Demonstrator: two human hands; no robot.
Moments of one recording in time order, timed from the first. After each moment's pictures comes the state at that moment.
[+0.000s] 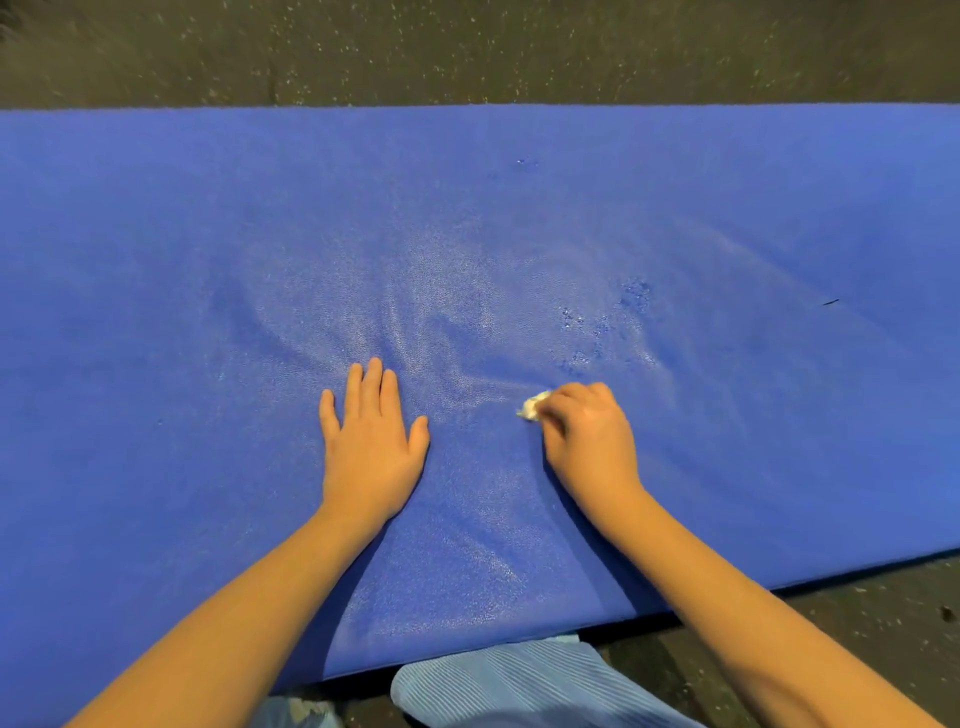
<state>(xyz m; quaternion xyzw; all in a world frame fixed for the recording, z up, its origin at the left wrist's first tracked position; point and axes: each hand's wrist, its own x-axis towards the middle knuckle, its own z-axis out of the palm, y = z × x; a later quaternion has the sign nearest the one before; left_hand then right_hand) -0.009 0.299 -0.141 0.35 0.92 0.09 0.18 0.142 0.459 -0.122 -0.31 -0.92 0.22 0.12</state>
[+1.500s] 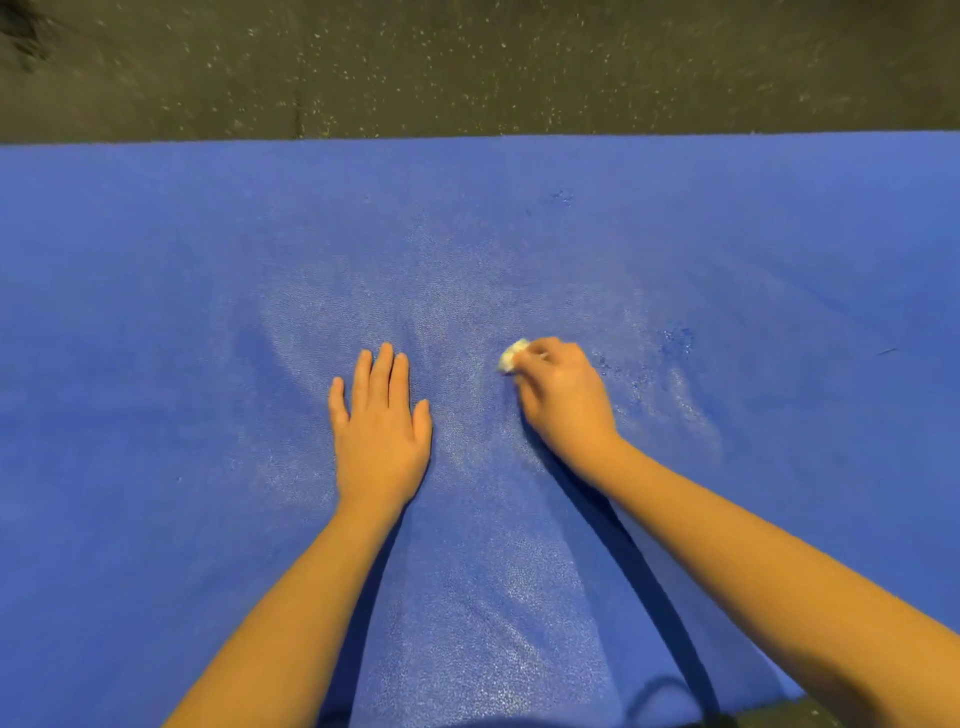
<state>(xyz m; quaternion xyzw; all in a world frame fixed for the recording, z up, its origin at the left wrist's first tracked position) -0.066 0.331 -0.172 0.33 0.93 0.11 0.08 0.041 0.505 -0.158 -0.23 -0.94 0.23 0.11</state>
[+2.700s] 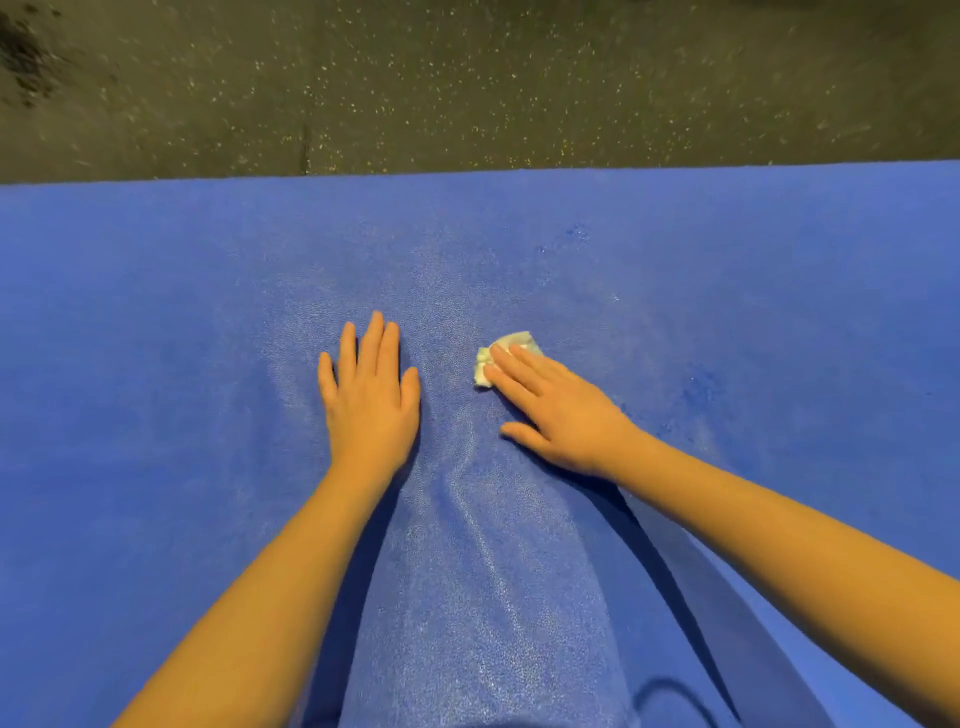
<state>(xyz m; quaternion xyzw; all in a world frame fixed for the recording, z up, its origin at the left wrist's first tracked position) -0.138 0.373 -0.165 0.31 0.93 0.15 0.09 0.008 0.549 -0.158 -0.01 -0.99 0.12 -0.07</state>
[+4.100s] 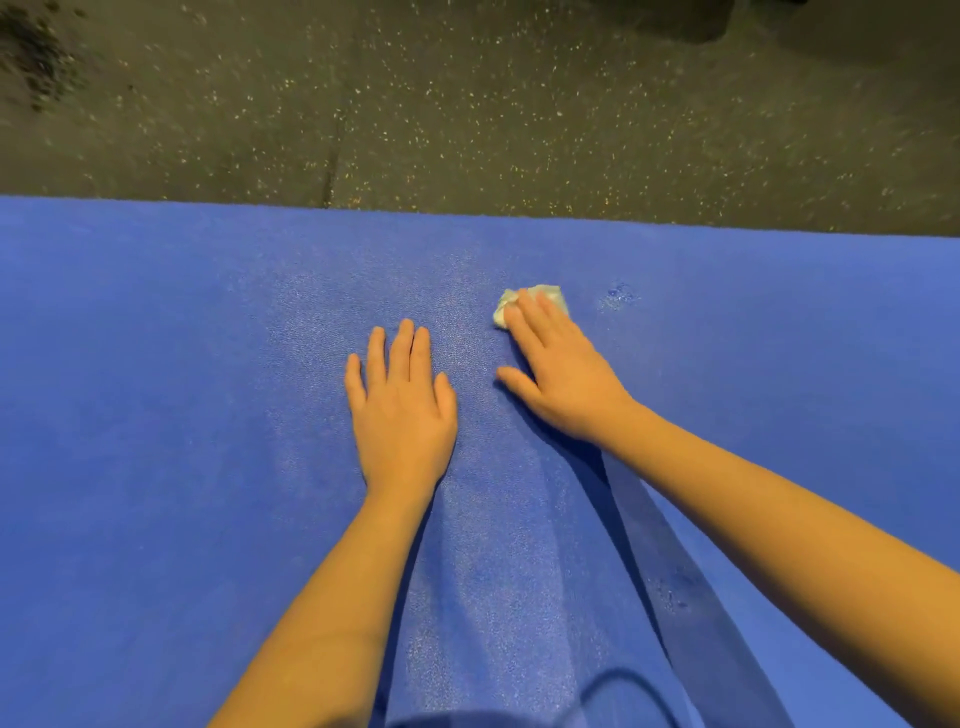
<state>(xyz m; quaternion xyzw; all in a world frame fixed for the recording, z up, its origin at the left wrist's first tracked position) -0.171 0.429 -0.189 0.28 0.95 0.15 -0.01 -0.101 0.609 -0.174 -0.10 -0.98 0.15 -0.01</state>
